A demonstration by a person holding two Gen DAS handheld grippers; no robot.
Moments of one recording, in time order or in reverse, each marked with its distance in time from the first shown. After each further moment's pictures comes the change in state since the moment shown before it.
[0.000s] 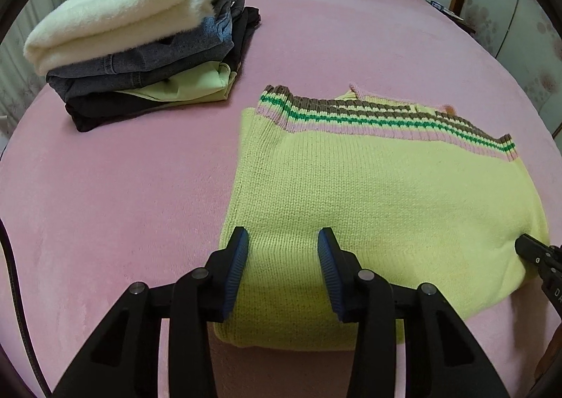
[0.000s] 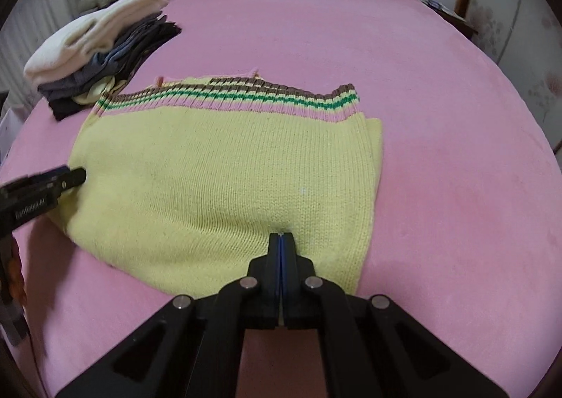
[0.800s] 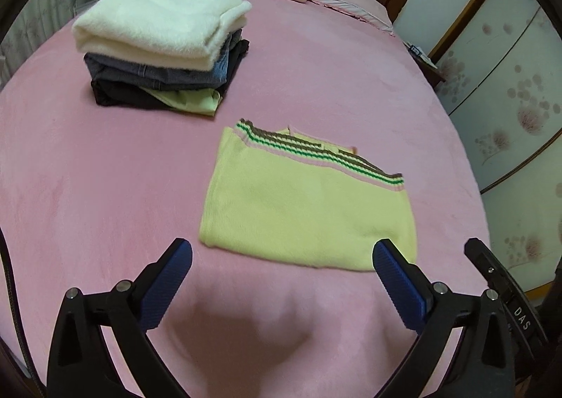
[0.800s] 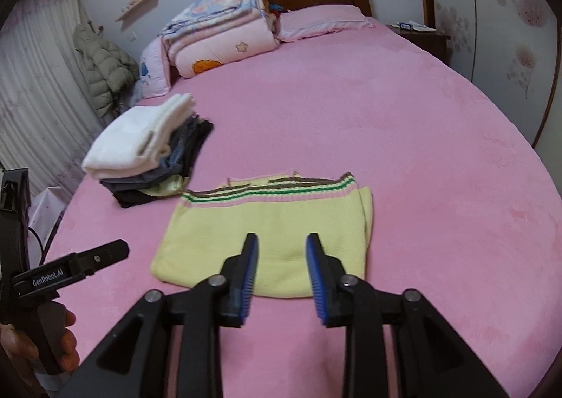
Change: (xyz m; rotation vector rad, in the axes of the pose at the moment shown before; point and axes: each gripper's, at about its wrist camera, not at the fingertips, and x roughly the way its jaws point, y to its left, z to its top) left arm -0.156 0.012 -0.015 -0.198 -0.005 -0.257; right arm -0.150 0.037 0.012 0.153 -0.249 0.133
